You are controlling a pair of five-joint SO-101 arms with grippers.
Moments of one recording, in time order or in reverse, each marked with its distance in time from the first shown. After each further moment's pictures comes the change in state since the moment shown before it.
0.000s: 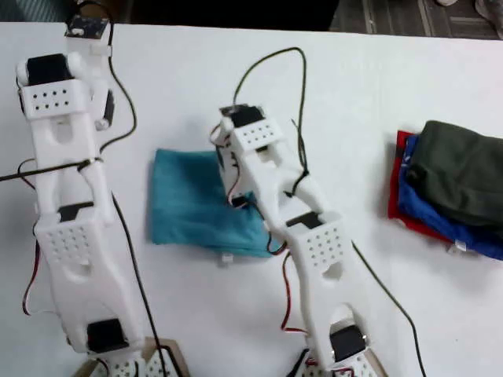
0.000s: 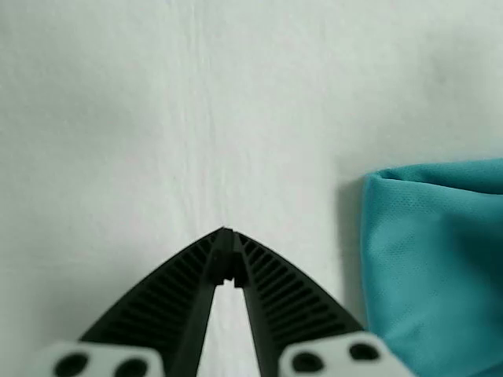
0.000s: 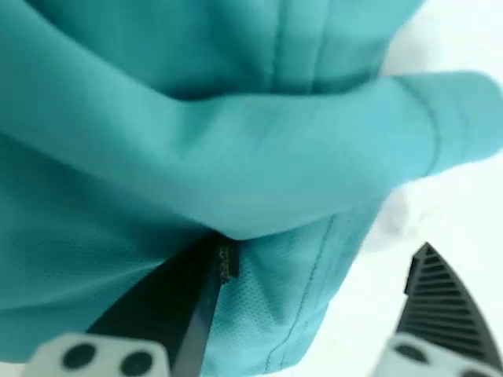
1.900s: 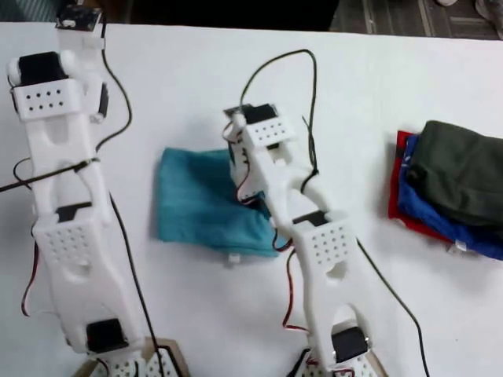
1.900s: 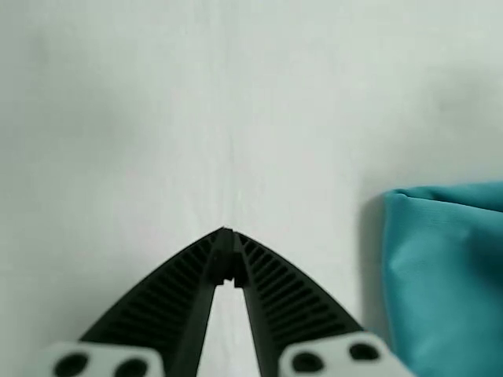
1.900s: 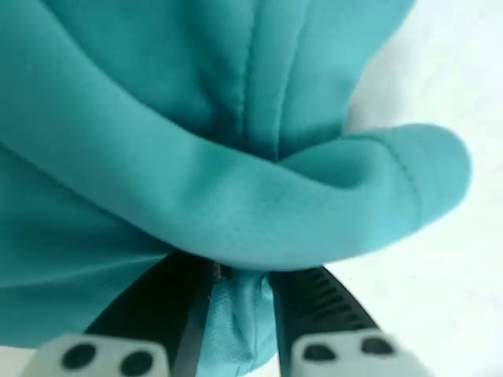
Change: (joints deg) left arm -0.9 0.0 -4.3 0.0 0.0; right arm 2.3 2.2 -1.1 0.4 9.7
